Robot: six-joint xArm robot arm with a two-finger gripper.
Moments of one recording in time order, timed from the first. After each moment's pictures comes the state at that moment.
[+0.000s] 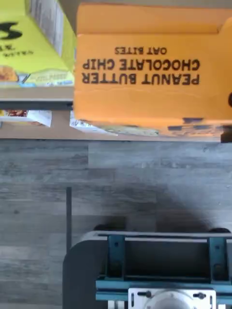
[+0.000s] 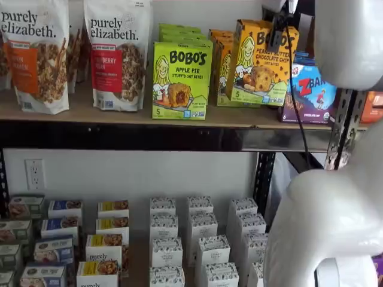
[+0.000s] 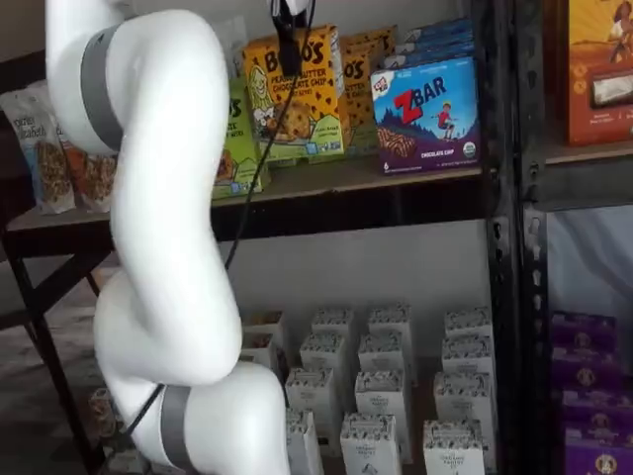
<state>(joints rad) -0.10 -0.16 -1.82 0.12 1.96 -1.62</state>
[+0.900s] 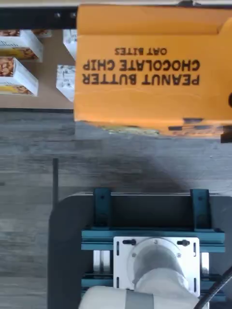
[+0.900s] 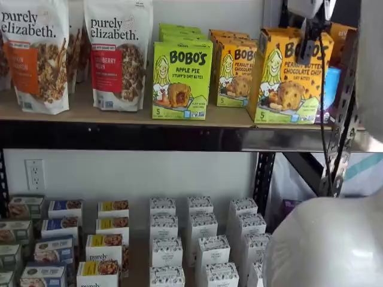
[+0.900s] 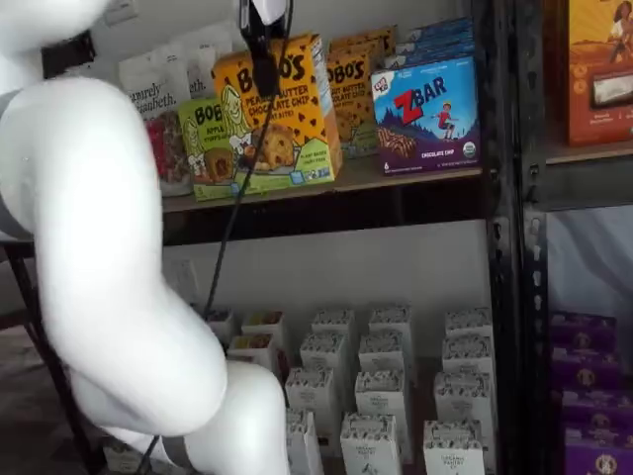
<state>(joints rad) -0.14 -0.54 -1.50 0.07 2.01 -1.67</state>
